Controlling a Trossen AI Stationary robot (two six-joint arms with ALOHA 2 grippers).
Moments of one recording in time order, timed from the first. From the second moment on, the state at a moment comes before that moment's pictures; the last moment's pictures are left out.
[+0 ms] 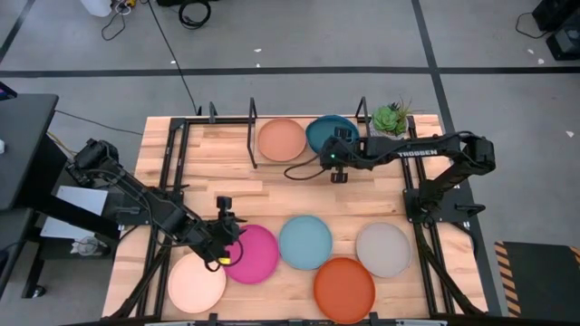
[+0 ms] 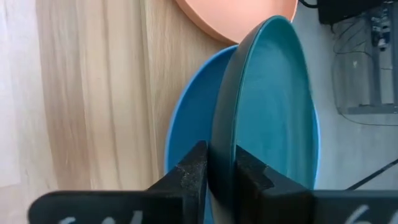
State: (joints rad) left arm -0.63 1.28 0.81 -0.47 -0.70 -0.22; right arm -0.23 1.49 1.00 -0.54 0.46 -0.36
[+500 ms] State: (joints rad) left arm -0.63 1.28 0.81 -0.46 -0.69 -0.21; right arm -0.23 1.49 1.00 -0.54 0.40 -0.34
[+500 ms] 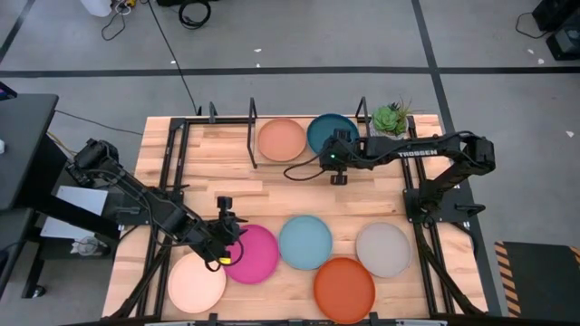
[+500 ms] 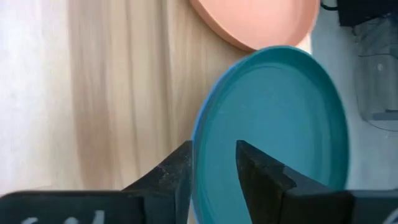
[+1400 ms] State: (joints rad) left arm -0.53 1.31 0.81 -0.34 -0.34 -0.33; right arm 0.09 1.49 0.98 -0.50 0.36 0.06
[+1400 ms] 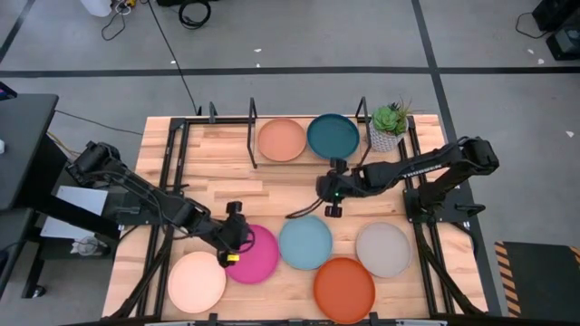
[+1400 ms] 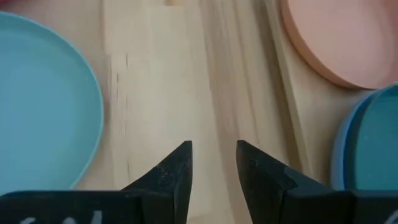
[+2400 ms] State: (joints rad) left arm -0.85 1.67 1.05 -0.38 -0.45 -0.72; right arm 0.08 1.49 0.95 -0.28 0.50 -0.14
